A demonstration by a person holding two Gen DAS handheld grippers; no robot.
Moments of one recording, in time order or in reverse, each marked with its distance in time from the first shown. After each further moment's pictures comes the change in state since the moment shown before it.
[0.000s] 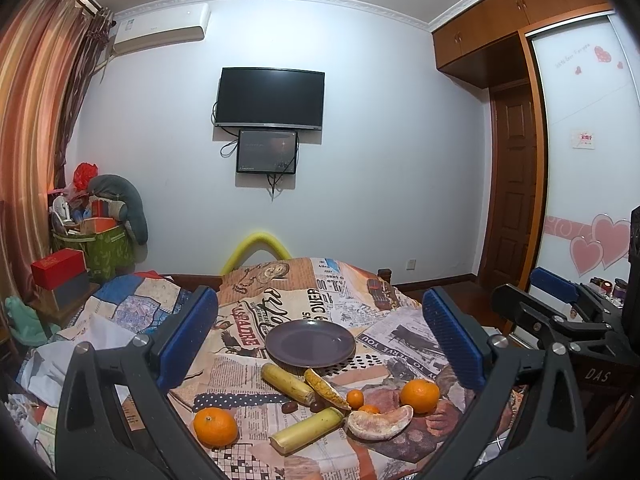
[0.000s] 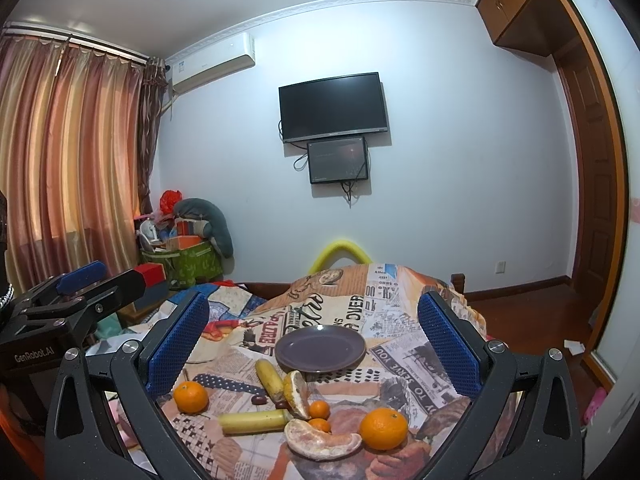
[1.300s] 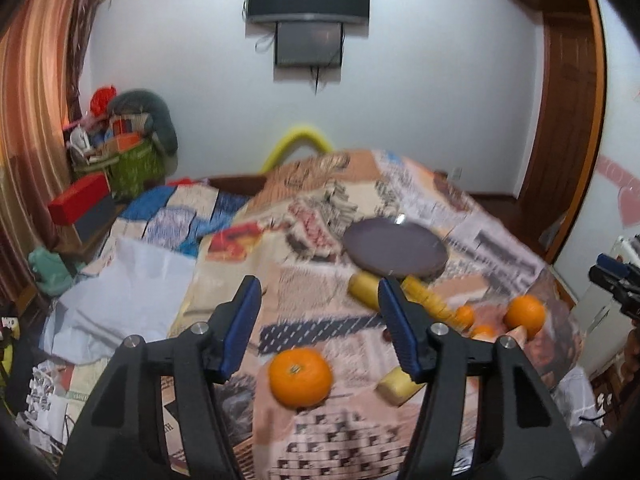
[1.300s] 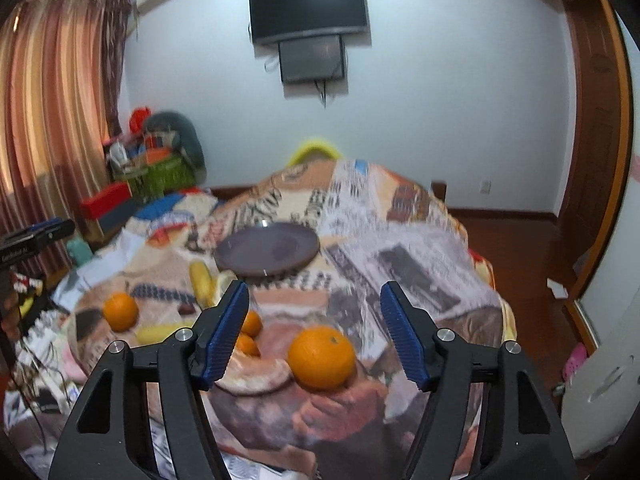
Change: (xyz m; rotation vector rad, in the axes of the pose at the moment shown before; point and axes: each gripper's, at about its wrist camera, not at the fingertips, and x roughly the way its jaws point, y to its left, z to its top) left arm 0.112 0.120 -0.074 -0.014 0.404 0.132; right arm 0.060 -0.070 -0.070 0.004 0.384 -0.061
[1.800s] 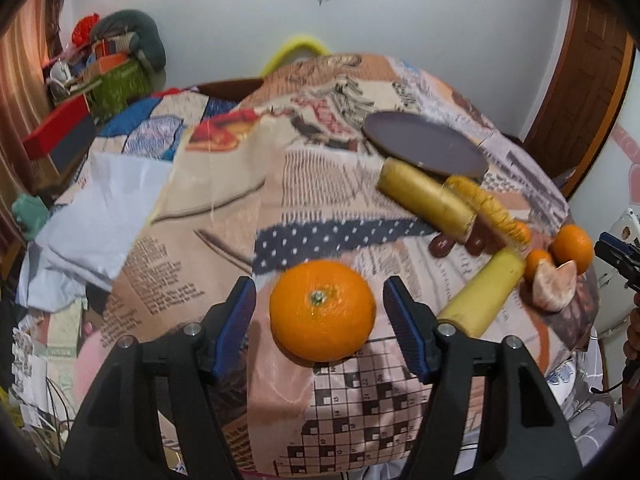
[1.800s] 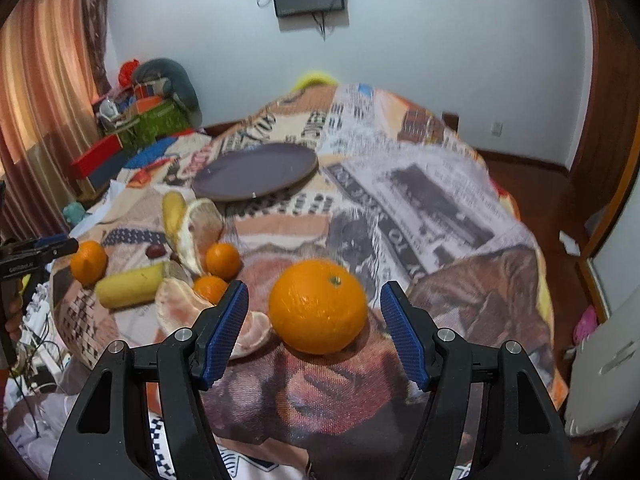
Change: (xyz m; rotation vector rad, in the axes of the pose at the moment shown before) left arm 0.089 0.024 -0.061 -0.039 0.309 -0.035; right arm 0.067 -0.018 -0.029 0.045 0.230 0.037
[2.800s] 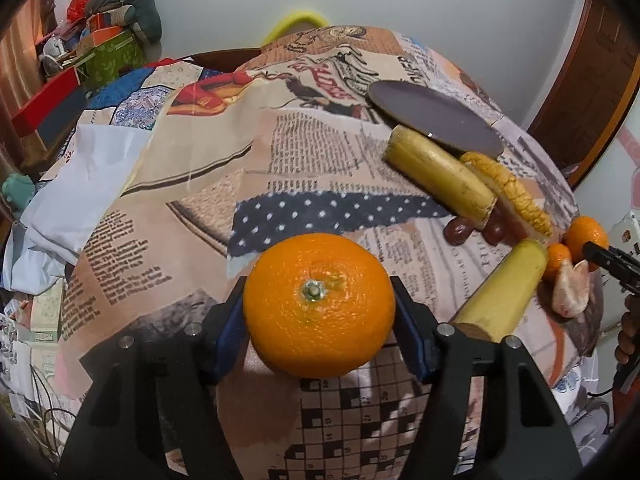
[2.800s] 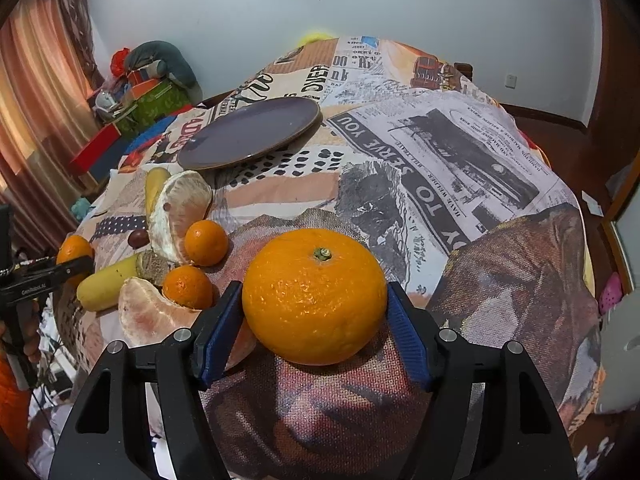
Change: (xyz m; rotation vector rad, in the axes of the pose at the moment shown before) left arm 0.033 -0.001 -0.001 -0.036 0.074 -0.033; right arm 0.043 -0.006 0.002 0.066 0.117 0.069
